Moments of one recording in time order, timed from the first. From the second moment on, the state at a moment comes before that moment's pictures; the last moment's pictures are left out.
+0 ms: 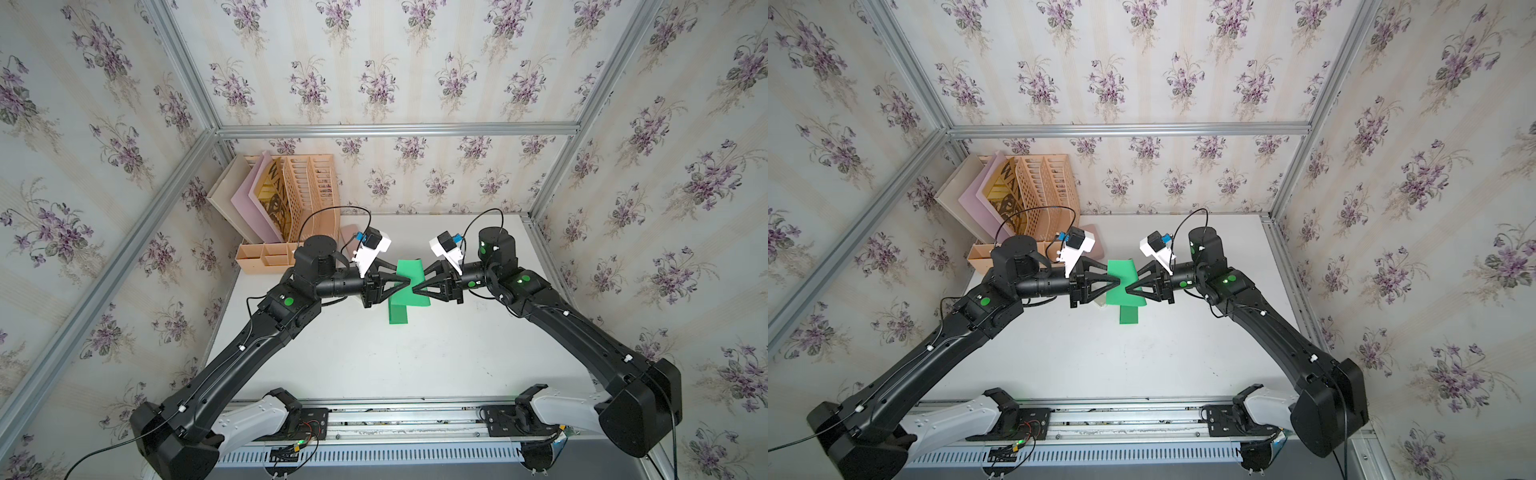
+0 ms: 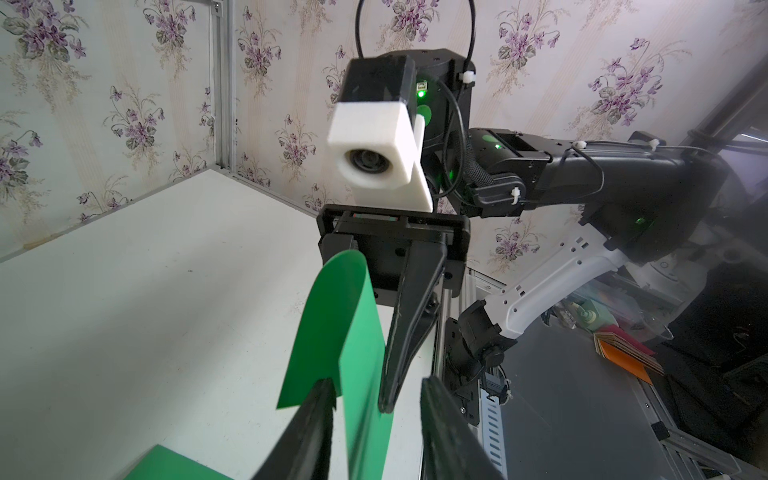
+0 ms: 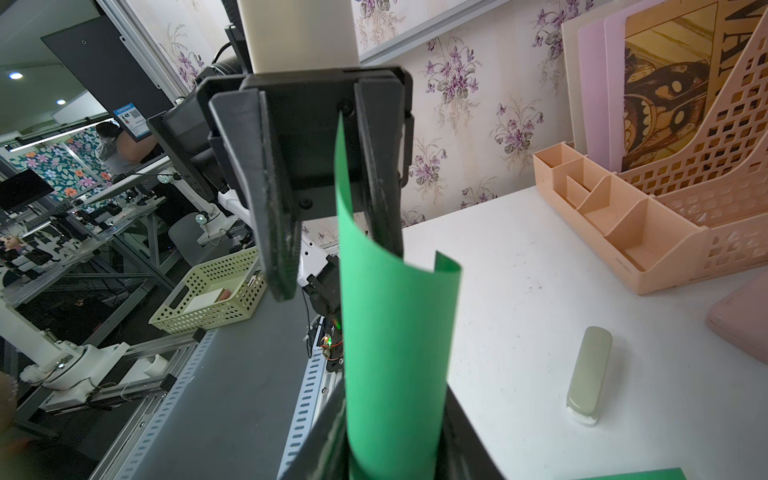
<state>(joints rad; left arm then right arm) -0.58 1.10 1.12 -0.25 0.74 -0.16 0.51 1.27 1.06 -0.18 -1.16 0.01</state>
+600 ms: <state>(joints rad) -0.58 1.10 1.10 -0.24 0.73 -0.17 0.51 1.27 1.06 -0.18 -1.16 0.02</state>
